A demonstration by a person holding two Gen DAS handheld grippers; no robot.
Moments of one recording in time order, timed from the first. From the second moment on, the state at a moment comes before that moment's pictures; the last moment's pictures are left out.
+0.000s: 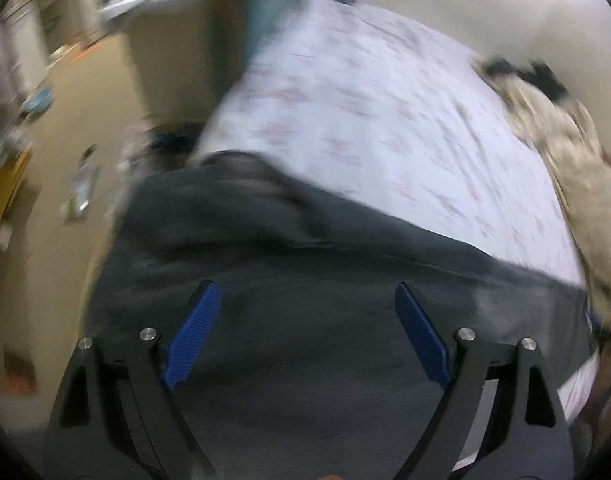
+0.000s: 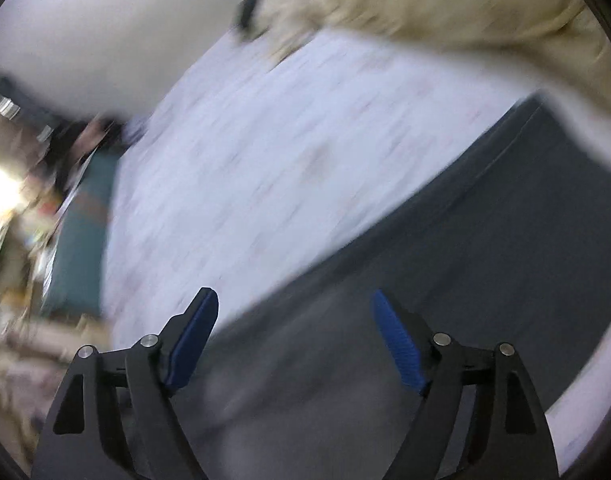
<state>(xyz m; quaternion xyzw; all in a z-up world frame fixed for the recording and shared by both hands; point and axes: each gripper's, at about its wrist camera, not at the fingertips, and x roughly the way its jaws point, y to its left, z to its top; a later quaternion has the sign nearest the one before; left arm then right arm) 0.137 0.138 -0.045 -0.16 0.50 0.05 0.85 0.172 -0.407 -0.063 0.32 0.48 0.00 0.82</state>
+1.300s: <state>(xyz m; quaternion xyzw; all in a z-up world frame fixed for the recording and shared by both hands) 0.062 0.130 0.003 -0.15 0.32 0.12 0.93 0.127 -0.363 -0.110 0.33 0.52 0.07 0.78</state>
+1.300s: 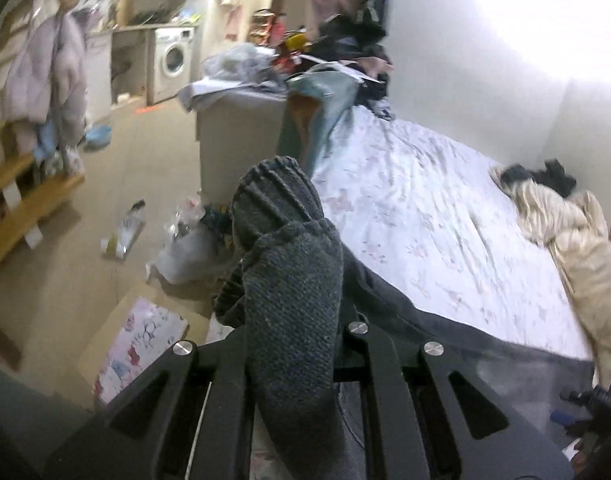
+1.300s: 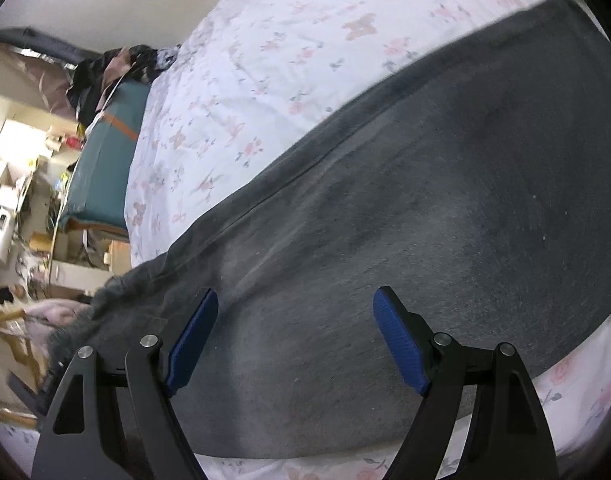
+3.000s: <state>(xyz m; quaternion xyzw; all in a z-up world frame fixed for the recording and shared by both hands) 0.101 0.041 -0.038 -0.07 0.52 -0.01 0.85 0.062 -0.279 -0.097 0.27 0.55 0.13 0.78</state>
